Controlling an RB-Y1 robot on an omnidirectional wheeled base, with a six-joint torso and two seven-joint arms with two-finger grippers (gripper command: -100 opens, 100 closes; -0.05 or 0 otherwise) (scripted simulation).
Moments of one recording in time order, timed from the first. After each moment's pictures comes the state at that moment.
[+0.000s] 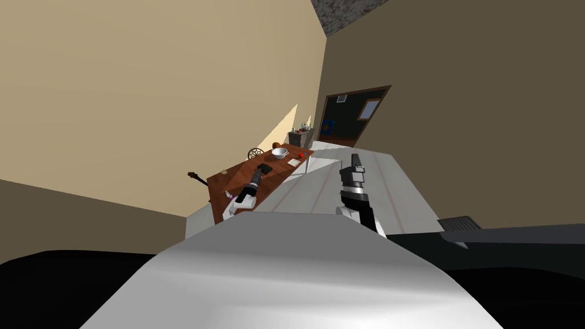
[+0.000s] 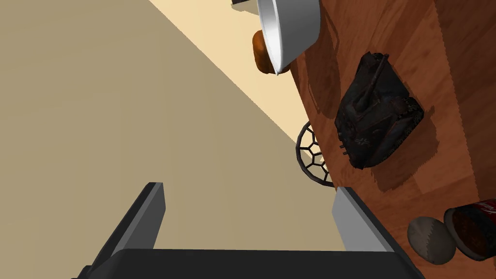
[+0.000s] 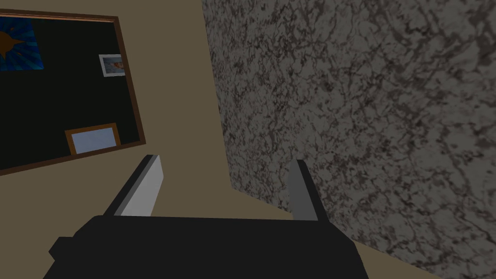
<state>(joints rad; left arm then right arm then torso) 0.22 0.30 0.03 -1.74 0.14 0.03 -0.12 0.53 -0.02 0.01 -2.32 -0.01 -0.38 0.06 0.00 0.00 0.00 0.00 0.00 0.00</state>
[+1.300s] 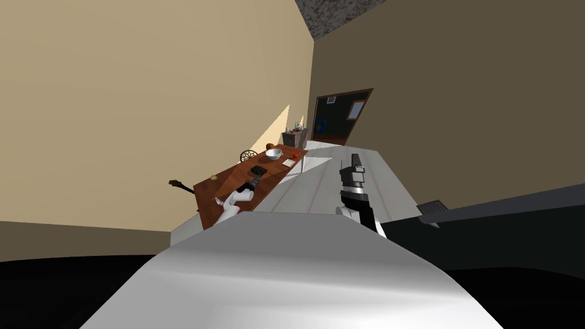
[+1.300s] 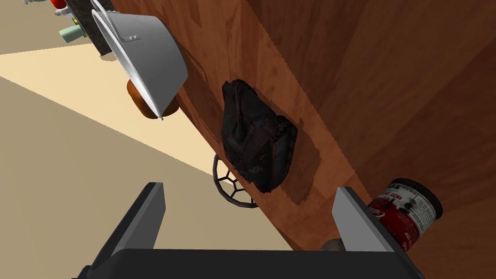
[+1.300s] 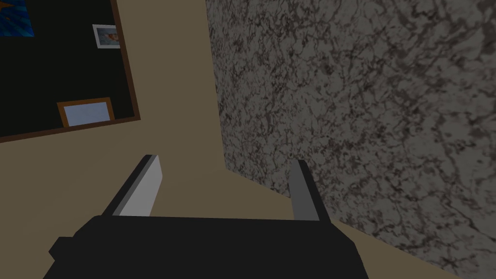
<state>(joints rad) 0.04 0.42 0.04 -1.46 0.26 0.39 -0.27 0.53 -0.02 0.01 -2.32 -0.01 -0.38 0.06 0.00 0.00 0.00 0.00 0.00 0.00</state>
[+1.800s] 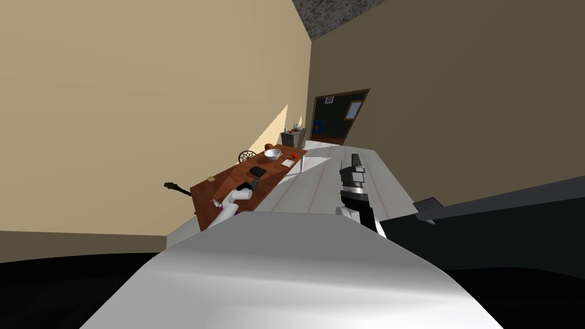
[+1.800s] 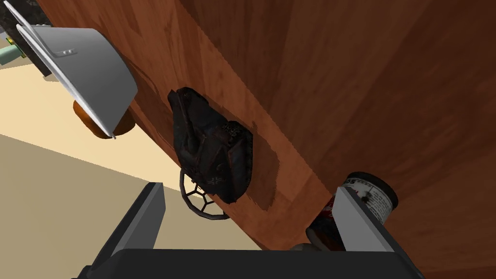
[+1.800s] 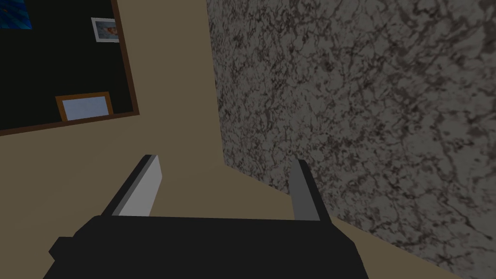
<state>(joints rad) 0.00 0.45 0.05 -1.37 0.29 0.51 -0.32 0.53 -0.02 0.01 -2.32 -0.01 -0.38 0.06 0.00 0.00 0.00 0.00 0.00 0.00</state>
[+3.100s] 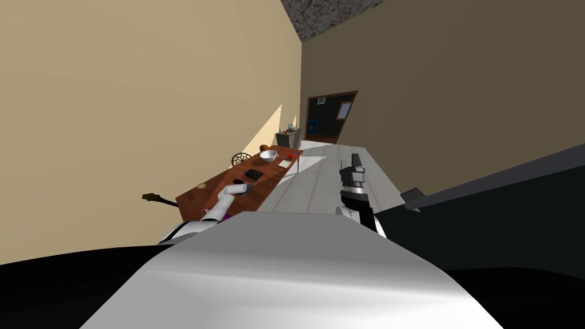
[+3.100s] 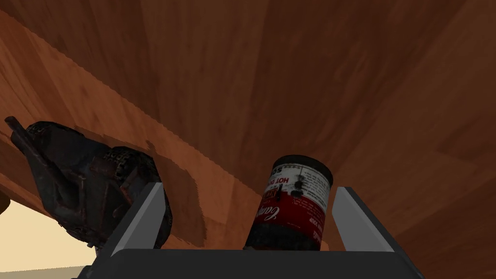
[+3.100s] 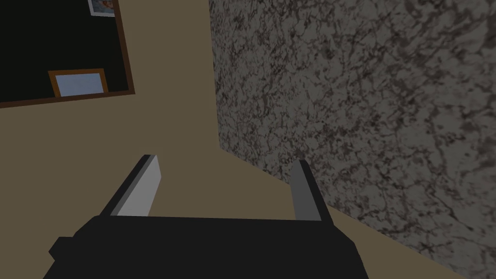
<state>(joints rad) -0.19 0.57 0.07 -1.06 0.41 0.85 -0.48 0.53 -0.02 0.01 -2.32 -0.01 -0.38 0.06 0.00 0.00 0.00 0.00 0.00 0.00</state>
